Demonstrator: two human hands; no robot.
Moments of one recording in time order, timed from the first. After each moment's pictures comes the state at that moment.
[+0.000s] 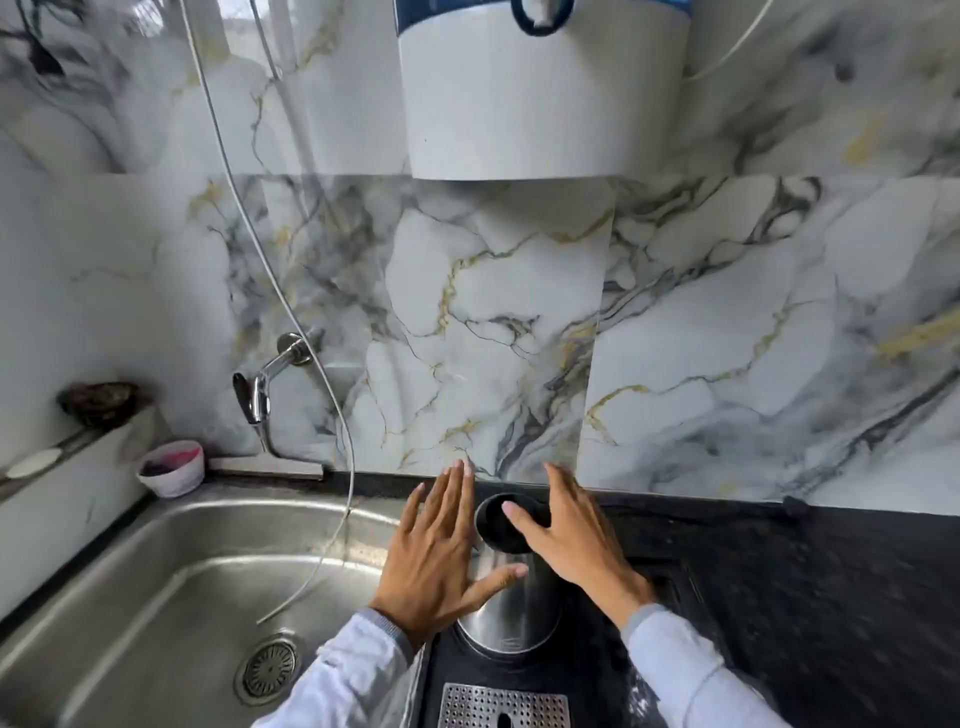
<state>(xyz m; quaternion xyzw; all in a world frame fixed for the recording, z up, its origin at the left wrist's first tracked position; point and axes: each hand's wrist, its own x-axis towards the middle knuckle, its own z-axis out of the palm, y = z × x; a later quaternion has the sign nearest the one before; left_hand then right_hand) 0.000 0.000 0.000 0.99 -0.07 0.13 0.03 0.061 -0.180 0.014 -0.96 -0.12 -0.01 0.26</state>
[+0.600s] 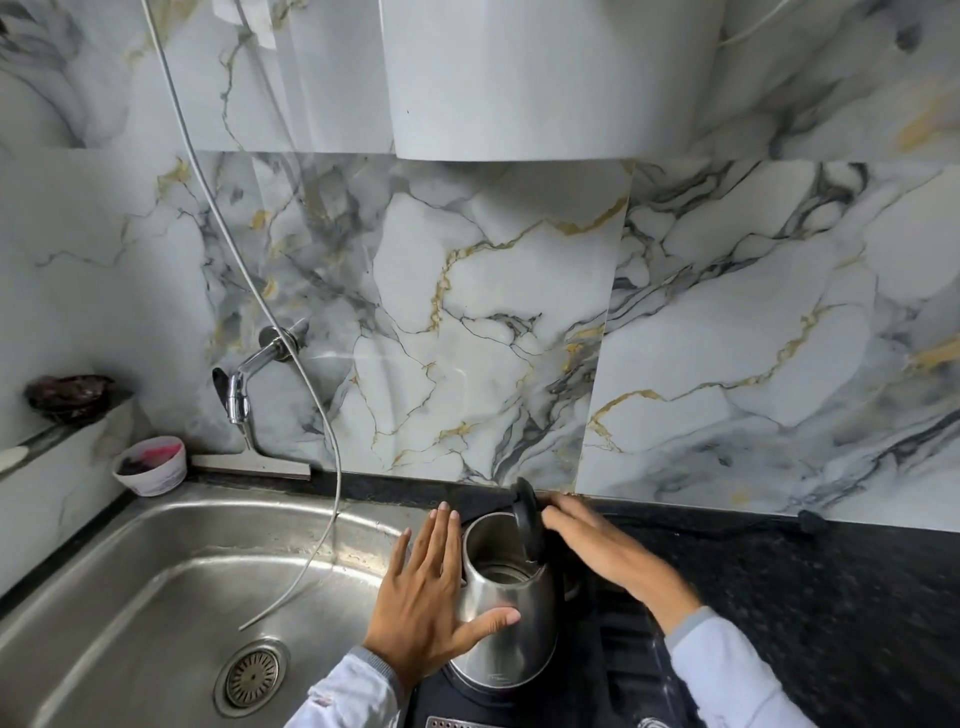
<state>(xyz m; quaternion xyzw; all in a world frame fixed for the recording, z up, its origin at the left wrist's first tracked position) 0.025 -0.004 -0.047 1.00 -0.03 0.07 0.03 0.111 -0.212 0.022 -0.86 -0.11 0.23 0.45</state>
